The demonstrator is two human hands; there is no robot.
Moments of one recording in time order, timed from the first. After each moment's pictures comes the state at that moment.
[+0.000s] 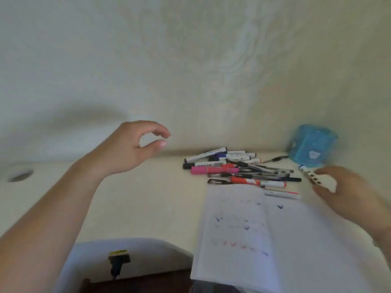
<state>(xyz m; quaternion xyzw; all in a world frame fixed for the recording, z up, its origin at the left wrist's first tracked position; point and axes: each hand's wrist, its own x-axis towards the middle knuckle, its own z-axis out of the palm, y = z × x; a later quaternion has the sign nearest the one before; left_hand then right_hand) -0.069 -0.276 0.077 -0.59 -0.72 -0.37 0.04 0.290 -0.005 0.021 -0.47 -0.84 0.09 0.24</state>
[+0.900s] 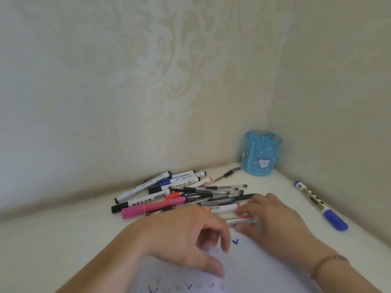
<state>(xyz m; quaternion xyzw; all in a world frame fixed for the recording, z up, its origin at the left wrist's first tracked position) 0.068 -0.117 0.034 -0.79 -0.52 -0.16 -0.28 0.267 -0.006 -0.007 -0.39 -0.91 0.04 0.12</state>
